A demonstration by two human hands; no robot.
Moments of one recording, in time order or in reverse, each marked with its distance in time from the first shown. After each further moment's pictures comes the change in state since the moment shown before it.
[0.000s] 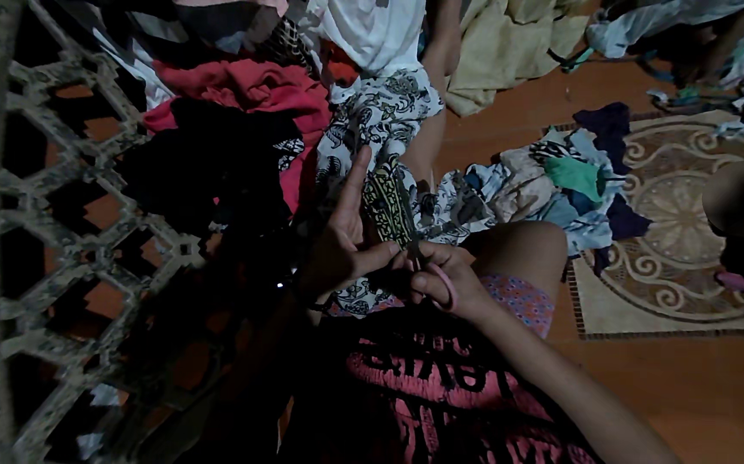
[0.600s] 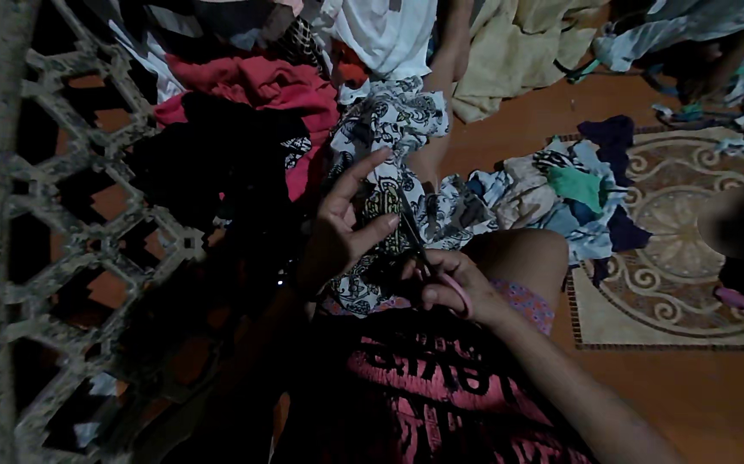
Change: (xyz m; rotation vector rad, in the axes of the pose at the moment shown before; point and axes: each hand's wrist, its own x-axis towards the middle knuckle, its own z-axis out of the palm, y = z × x) left_hand 0.005 0.011 -0.003 0.130 0.165 0.072; right_hand -0.007 -0.002 -0.018 -0.068 -0.125 0.038
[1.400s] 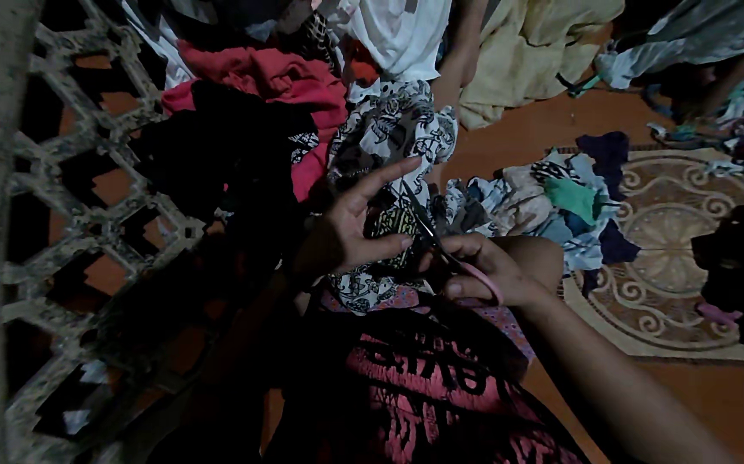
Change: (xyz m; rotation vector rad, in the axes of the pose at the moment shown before) left_hand 0.005 0.012 -0.013 -0.026 -0.269 -0.045; right_hand 0.013 -0.031 -0.031 -0.189 -0.171 0.024
